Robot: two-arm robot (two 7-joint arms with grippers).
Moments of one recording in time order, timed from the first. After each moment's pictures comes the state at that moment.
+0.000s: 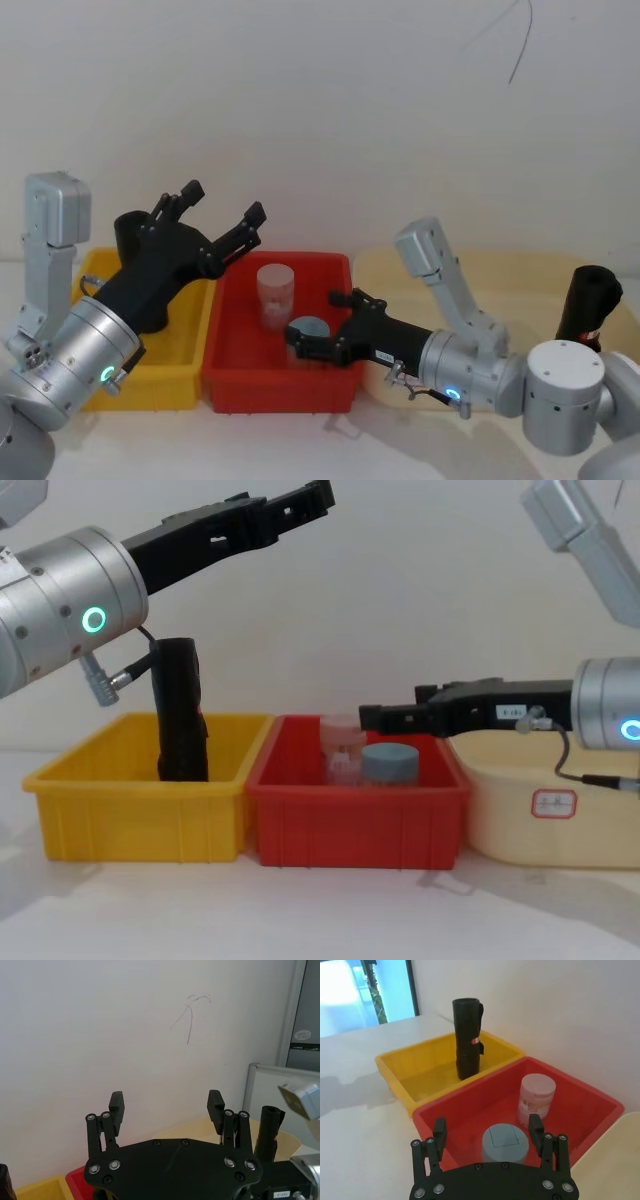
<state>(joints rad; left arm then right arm) -0.41 0.25 0.34 -1.52 -0.55 -0.10 -0.40 0.55 0.27 -0.41 -1.26 0.30 0.21 0.62</state>
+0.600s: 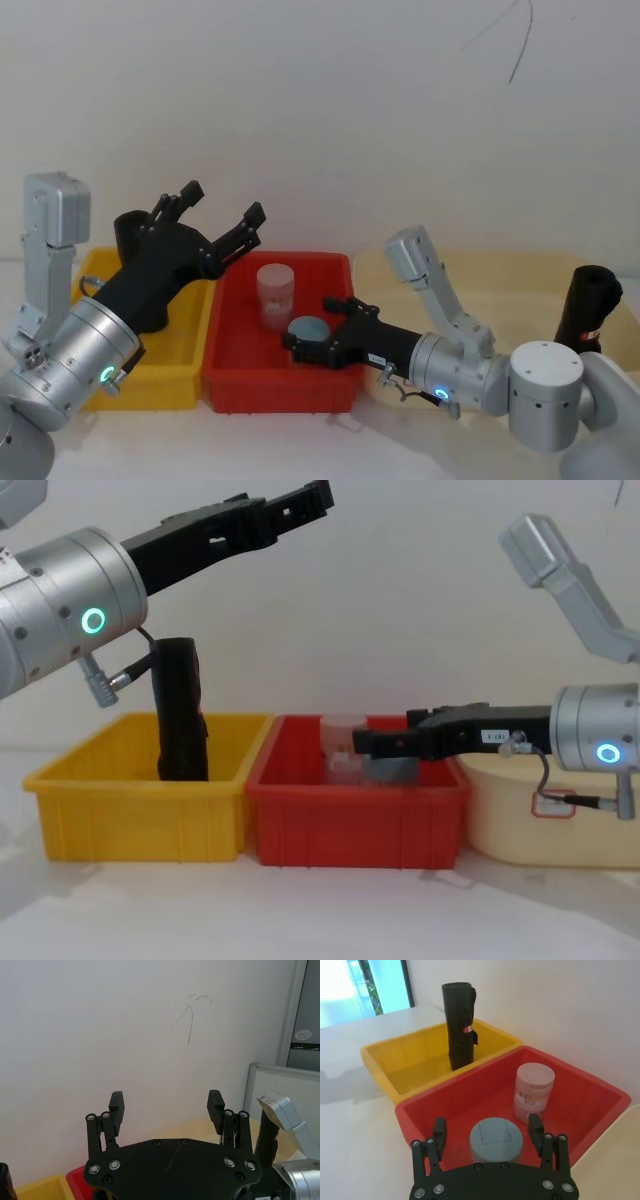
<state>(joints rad) -0.41 0.25 0.34 -1.52 -0.55 -0.10 -0.40 0.62 0.24 -0.44 -1.10 0.30 0.15 0.63</state>
